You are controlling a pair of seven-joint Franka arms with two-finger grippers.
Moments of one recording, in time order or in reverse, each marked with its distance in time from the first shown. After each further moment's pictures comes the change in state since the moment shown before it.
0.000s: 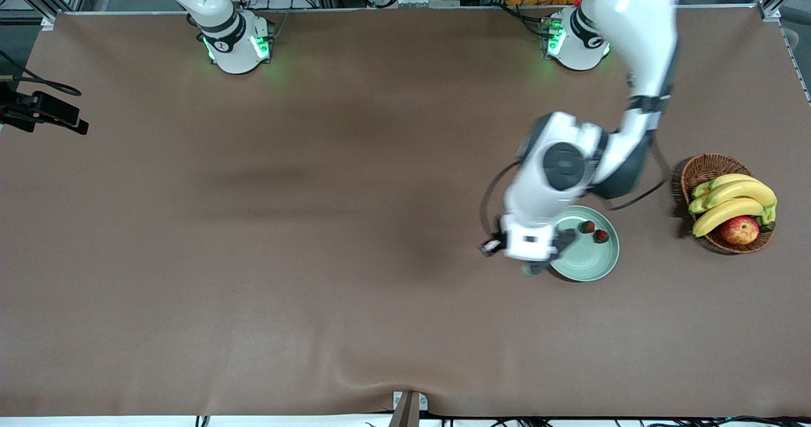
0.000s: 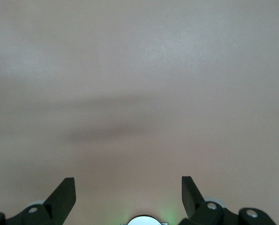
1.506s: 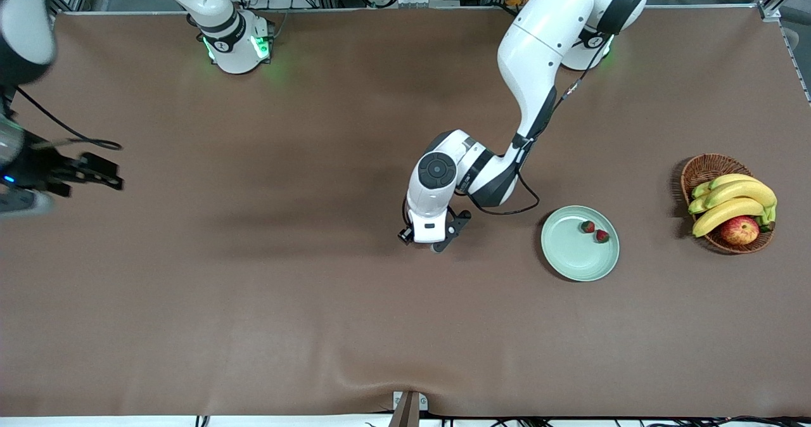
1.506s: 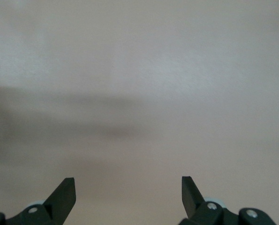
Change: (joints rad) left arm -0.314 0.412 -0.004 0.277 -0.003 0.185 -0.567; right arm 0.010 0.126 0.013 0.004 -0.002 0.202 -0.140
